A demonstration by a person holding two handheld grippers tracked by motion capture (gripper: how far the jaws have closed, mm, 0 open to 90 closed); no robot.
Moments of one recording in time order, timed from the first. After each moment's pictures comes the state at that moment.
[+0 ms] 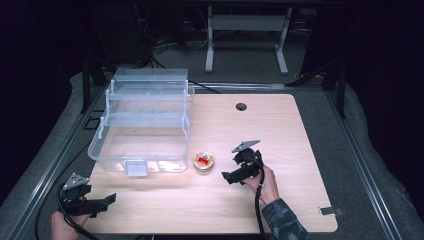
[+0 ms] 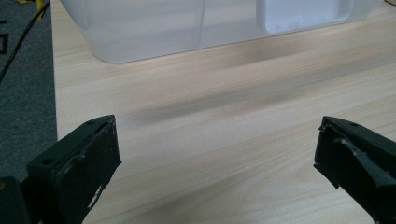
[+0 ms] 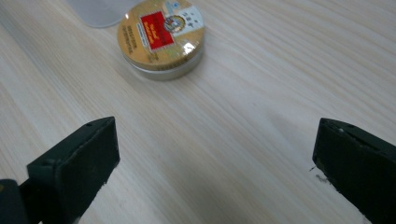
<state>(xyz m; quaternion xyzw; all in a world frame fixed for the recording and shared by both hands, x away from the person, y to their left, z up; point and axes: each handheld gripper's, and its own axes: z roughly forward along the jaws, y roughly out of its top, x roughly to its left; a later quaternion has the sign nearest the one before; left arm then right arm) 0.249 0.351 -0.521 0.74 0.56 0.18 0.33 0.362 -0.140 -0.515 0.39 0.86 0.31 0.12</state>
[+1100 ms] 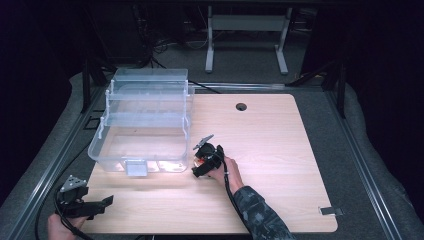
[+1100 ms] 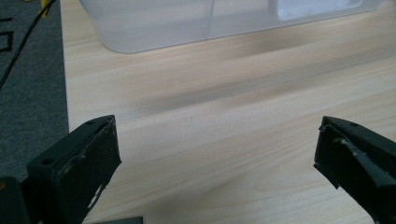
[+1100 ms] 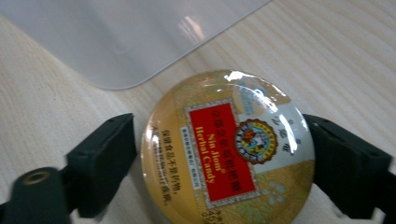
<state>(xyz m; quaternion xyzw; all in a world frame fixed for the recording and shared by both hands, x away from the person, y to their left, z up) 0.244 0.358 -0.525 0.75 0.56 0.18 0.32 0.411 -0.032 -0.553 0.32 0.90 0.28 0.12</state>
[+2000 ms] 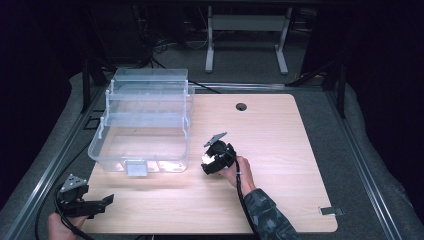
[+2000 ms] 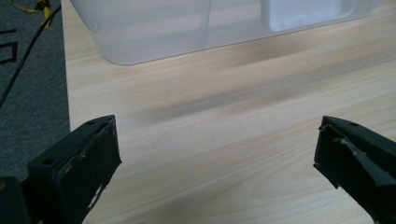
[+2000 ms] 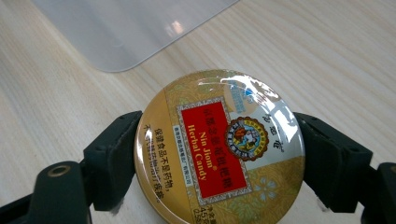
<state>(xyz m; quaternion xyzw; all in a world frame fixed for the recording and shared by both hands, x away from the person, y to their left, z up) 0.245 0.355 -0.521 0.75 0.55 0.19 0.33 0.396 -0.066 -0.522 0.33 0.89 0.29 0.13</state>
